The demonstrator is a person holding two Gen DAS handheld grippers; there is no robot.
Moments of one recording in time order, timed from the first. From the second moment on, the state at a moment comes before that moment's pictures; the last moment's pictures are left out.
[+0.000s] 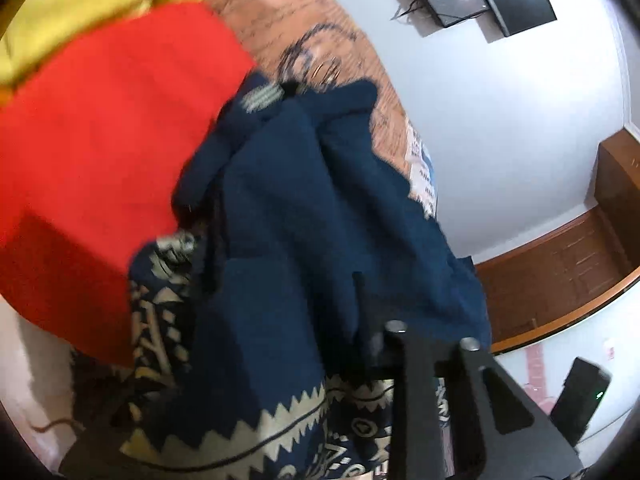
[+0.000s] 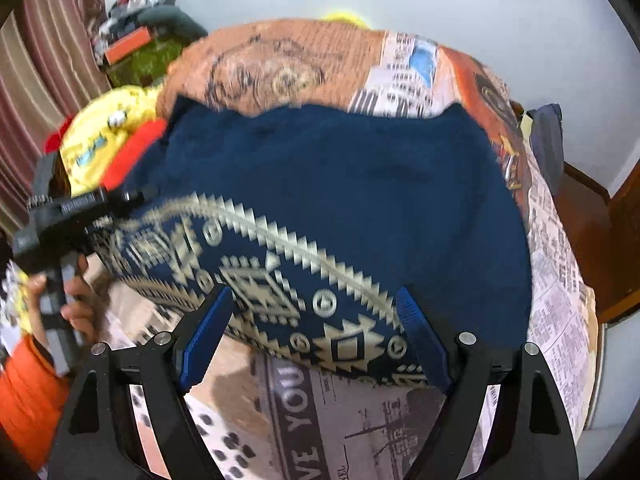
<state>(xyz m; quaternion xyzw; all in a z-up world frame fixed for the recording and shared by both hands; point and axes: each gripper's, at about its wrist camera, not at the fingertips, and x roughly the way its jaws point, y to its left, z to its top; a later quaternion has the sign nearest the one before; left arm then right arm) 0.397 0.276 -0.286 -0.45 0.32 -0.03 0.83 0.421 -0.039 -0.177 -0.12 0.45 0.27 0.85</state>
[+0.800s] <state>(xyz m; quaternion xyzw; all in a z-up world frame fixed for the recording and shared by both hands) 0.412 0.195 -0.133 -0.30 0.25 -0.05 0.92 0.450 0.013 -0.195 -0.11 0.47 0.31 0.82</state>
